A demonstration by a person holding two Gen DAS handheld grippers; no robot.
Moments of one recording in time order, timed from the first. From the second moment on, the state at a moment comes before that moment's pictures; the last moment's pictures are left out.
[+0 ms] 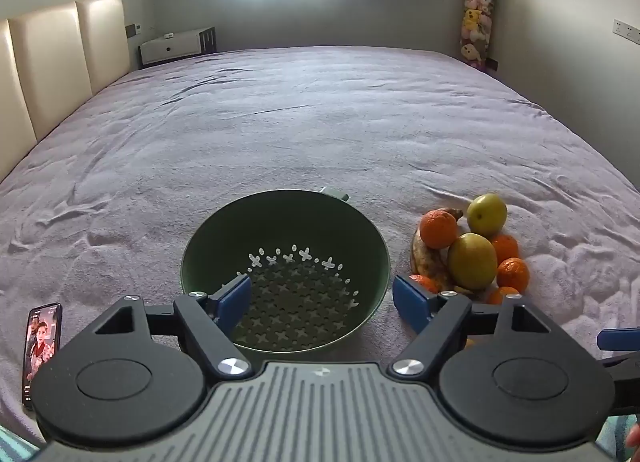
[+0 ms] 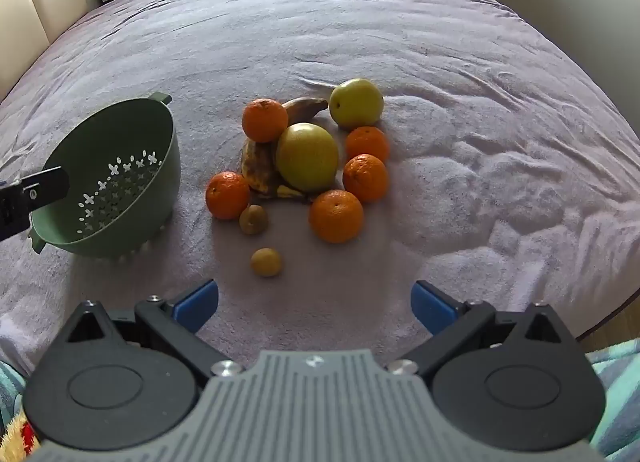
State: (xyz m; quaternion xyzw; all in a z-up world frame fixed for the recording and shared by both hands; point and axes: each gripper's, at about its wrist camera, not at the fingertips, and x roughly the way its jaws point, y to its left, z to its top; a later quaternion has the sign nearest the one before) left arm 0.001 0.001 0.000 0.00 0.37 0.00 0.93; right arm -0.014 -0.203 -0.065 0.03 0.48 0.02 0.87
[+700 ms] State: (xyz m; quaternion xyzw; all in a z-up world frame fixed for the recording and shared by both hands) left arm 0.000 -0.003 -0.002 0.00 0.37 0.00 0.93; right arm -0.012 -0.202 -0.066 0.02 0.49 0.02 0.87
